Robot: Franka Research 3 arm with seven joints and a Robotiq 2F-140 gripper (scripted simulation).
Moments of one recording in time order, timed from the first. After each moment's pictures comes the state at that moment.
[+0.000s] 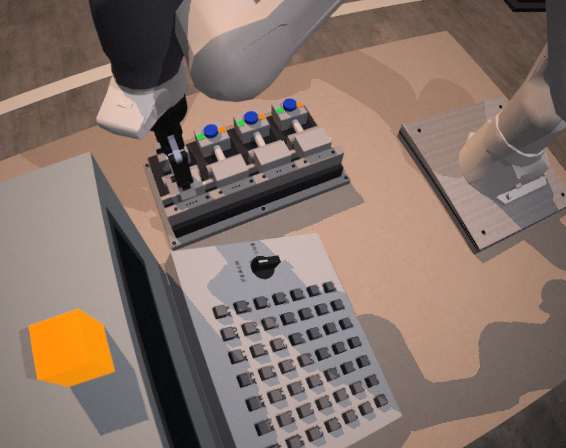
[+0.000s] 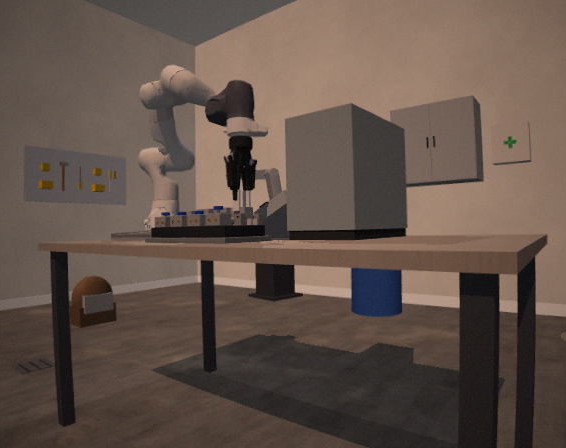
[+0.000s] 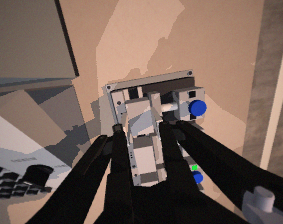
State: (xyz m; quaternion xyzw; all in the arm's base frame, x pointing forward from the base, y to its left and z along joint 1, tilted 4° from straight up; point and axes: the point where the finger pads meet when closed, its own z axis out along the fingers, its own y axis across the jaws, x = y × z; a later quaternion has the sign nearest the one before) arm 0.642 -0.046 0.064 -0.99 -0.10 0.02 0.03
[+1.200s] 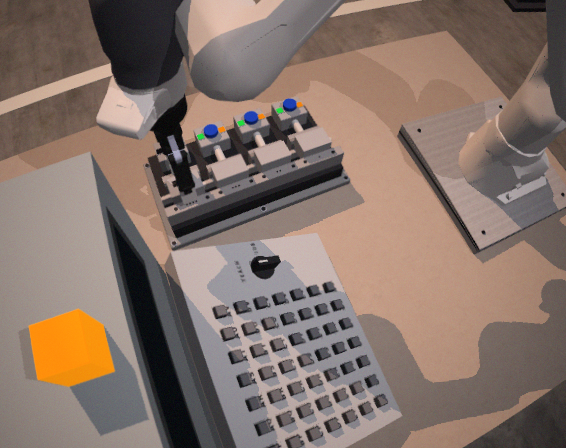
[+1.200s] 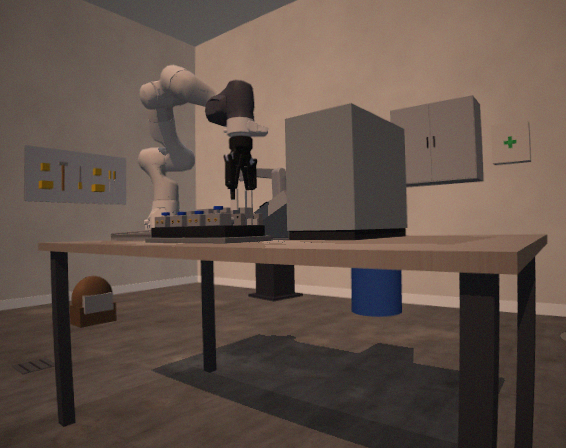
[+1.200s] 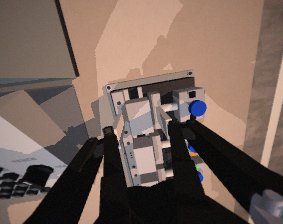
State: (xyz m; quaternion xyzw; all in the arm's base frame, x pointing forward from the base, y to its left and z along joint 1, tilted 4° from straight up) arm 0.643 -0.046 0.064 -0.99 -0.10 0.02 0.03
